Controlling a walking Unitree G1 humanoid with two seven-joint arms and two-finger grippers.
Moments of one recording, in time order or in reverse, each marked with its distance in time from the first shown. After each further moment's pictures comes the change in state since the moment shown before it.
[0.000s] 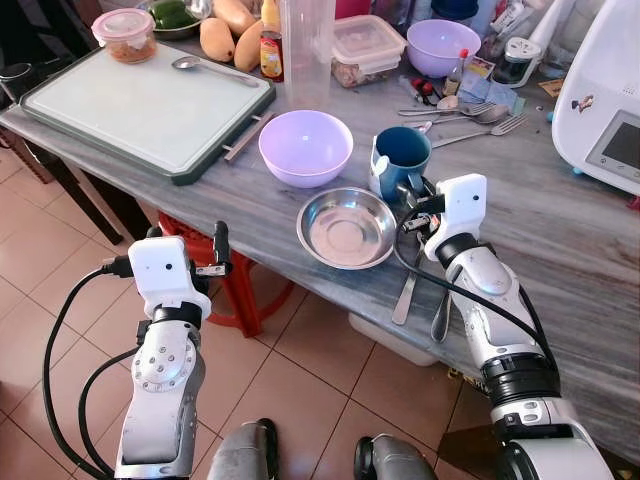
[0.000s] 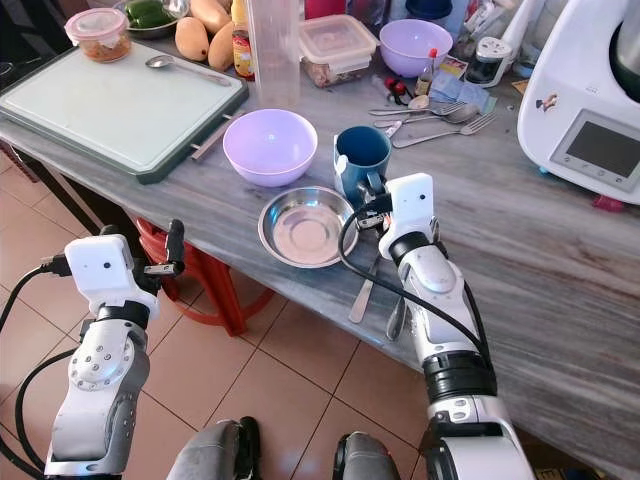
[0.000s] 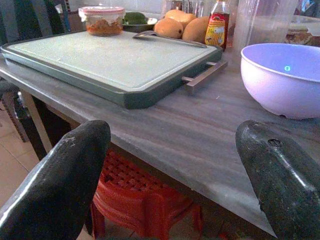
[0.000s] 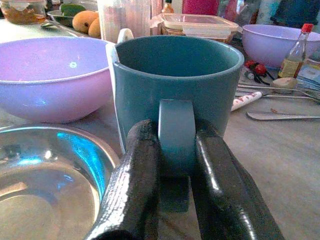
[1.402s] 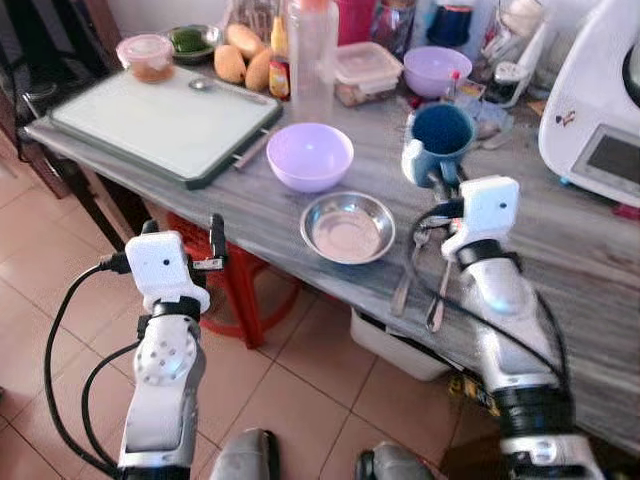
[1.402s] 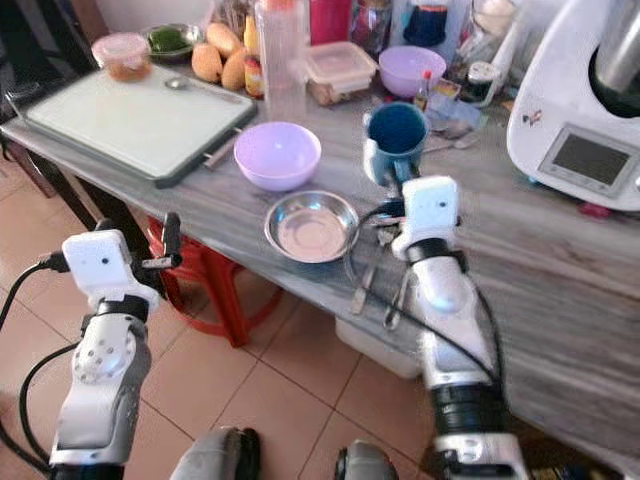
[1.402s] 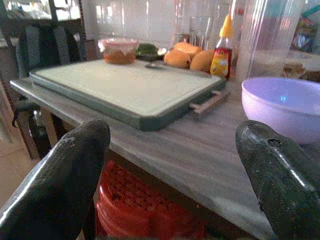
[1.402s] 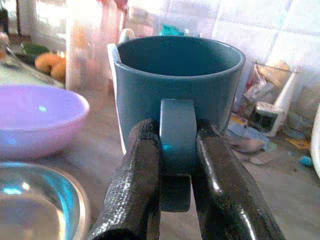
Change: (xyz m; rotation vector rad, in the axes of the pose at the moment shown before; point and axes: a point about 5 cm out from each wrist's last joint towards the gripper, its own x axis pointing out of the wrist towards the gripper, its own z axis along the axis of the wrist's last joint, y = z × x) left arm 0.005 0.004 -0.003 -0.005 -0.031 0.026; right arm -0.023 -0.010 0.019 -0.148 -0.094 -0.182
